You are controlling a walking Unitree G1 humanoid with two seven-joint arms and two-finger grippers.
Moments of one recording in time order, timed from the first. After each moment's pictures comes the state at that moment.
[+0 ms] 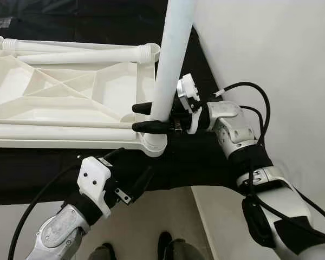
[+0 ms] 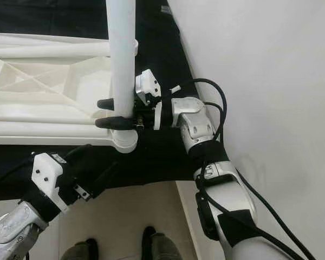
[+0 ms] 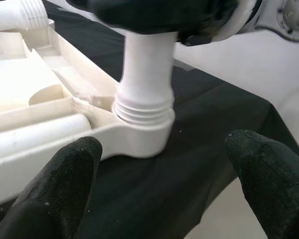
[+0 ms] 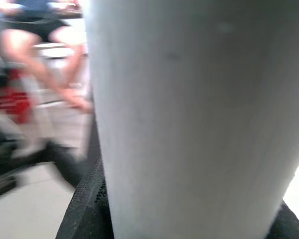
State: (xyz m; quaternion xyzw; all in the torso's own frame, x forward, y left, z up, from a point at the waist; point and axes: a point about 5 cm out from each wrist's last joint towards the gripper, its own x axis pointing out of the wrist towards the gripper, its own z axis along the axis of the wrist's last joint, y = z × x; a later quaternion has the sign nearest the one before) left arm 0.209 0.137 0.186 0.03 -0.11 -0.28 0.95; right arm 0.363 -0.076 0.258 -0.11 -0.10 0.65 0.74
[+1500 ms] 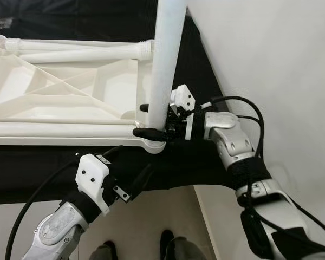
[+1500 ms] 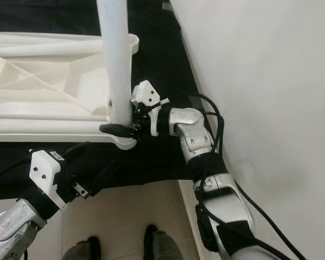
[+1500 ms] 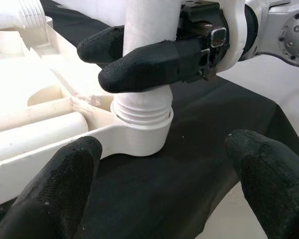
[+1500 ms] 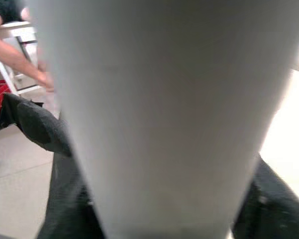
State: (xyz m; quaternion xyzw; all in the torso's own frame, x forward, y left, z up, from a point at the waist) left arm 0.212 0.137 0.190 0.02 -0.12 -0.28 0.95; right arm 0.365 -0.078 0.245 -0.14 -0.07 0.62 0.77
